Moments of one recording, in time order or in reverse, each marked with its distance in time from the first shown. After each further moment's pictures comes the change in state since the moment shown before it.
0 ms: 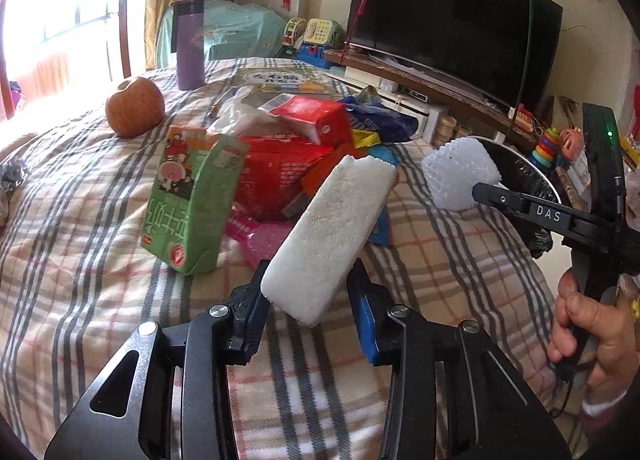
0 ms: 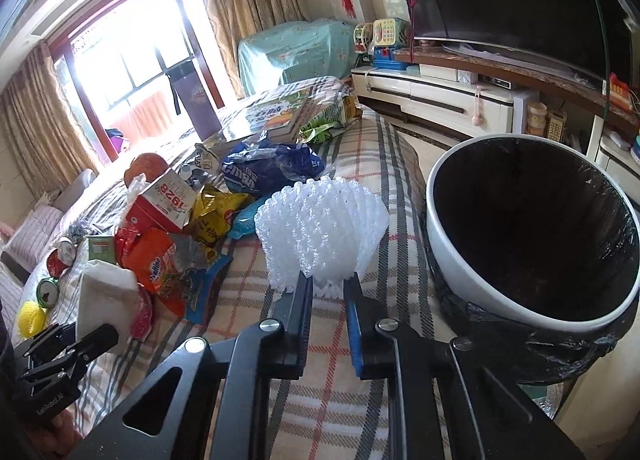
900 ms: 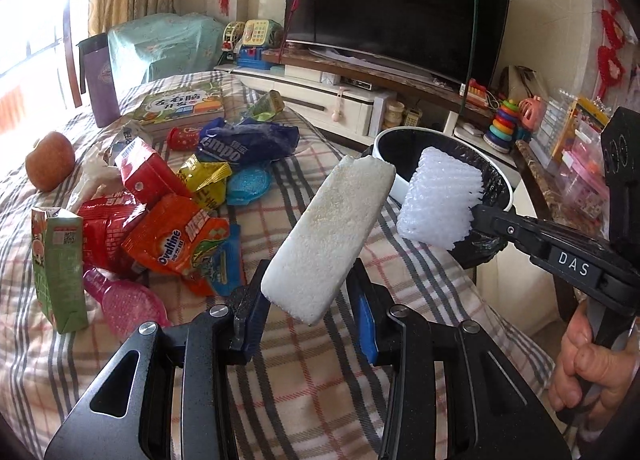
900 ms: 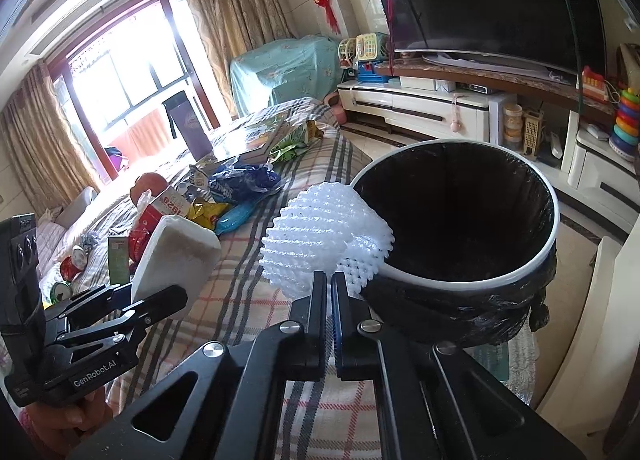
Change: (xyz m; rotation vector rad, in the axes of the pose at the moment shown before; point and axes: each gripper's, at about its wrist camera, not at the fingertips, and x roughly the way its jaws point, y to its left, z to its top) left arm 0.030 -0.093 0.032 0.126 0.015 -0.107; right arm -0.054 -0.043 -0.009 0.032 -0.050 -0.017
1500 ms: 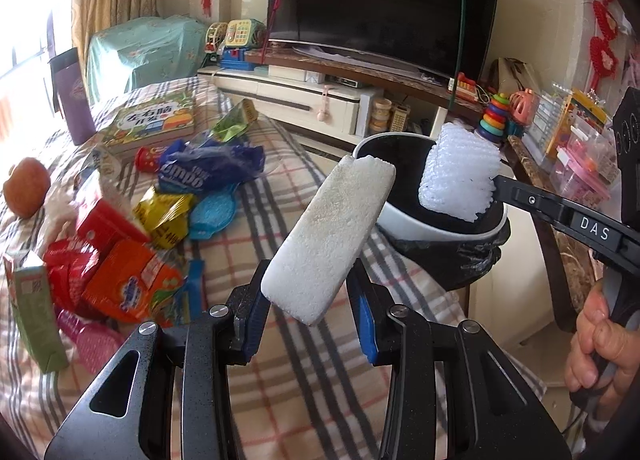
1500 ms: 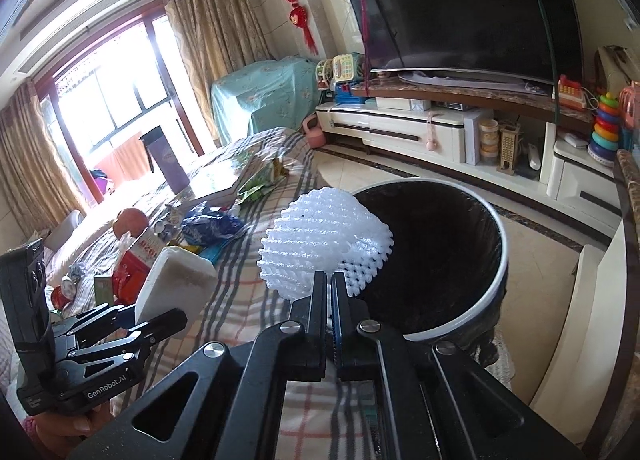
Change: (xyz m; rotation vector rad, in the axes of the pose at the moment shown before) left arm 0.023 -0.025 0.027 0.044 0.010 -0.035; right arm -0.017 -0.040 0.028 0.046 -0.069 -0.069
